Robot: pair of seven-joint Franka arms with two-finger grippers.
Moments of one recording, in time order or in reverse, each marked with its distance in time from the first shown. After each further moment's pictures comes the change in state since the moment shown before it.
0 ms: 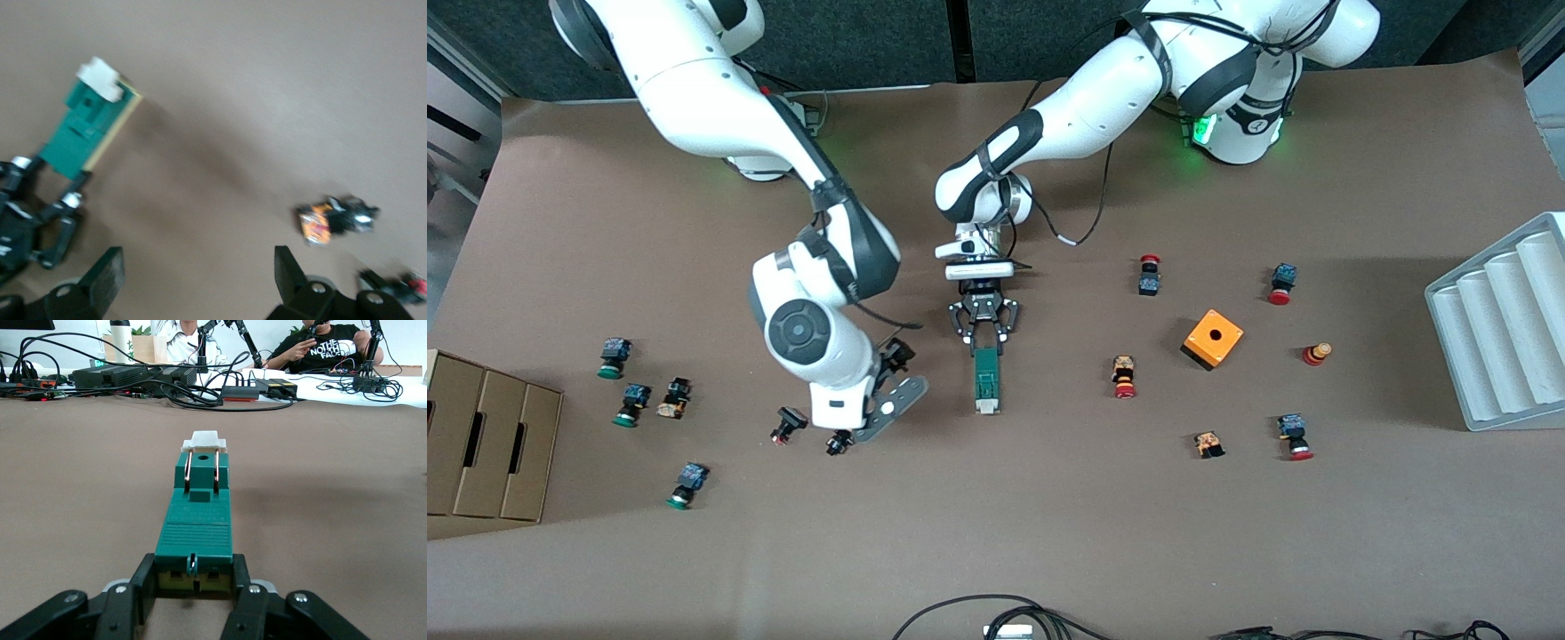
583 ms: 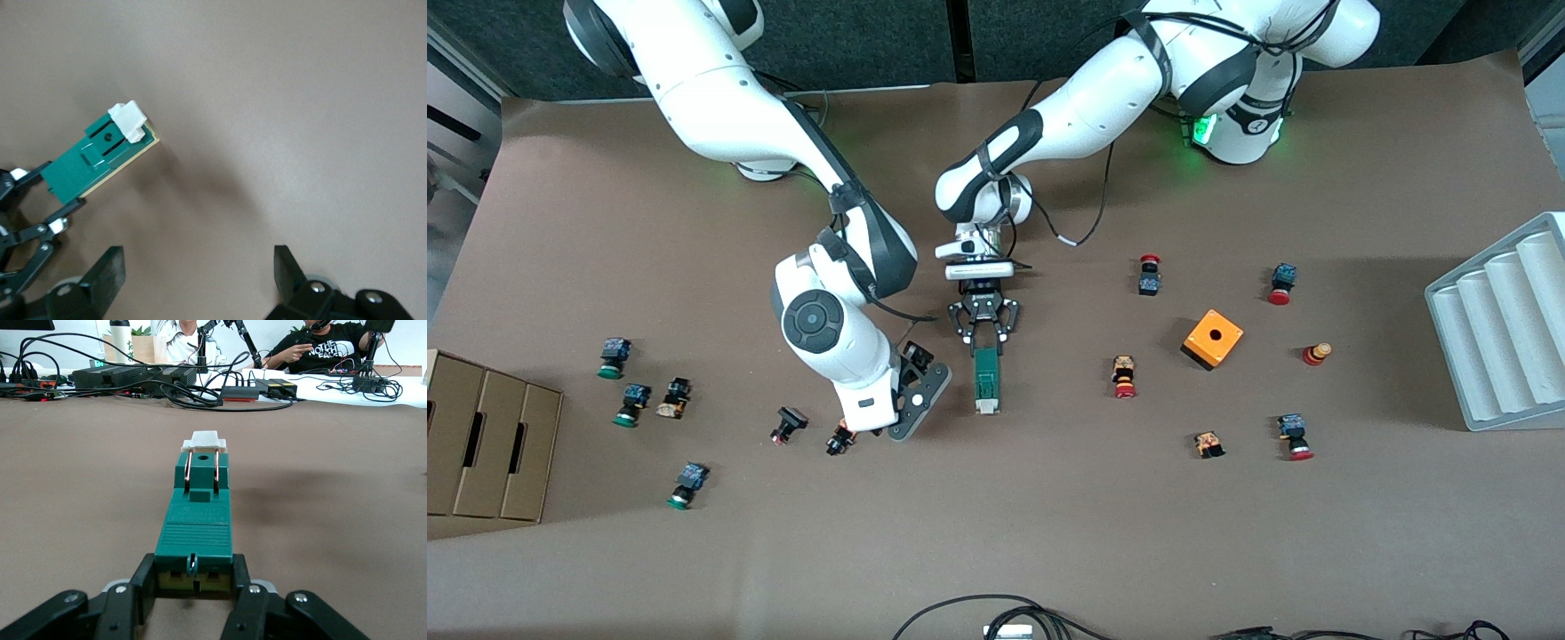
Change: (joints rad) left arm 0.000 0.000 0.001 0.000 0.001 0.000 0.000; right arm 0.012 0.045 -0.001 0.000 0.018 0.181 -0.263
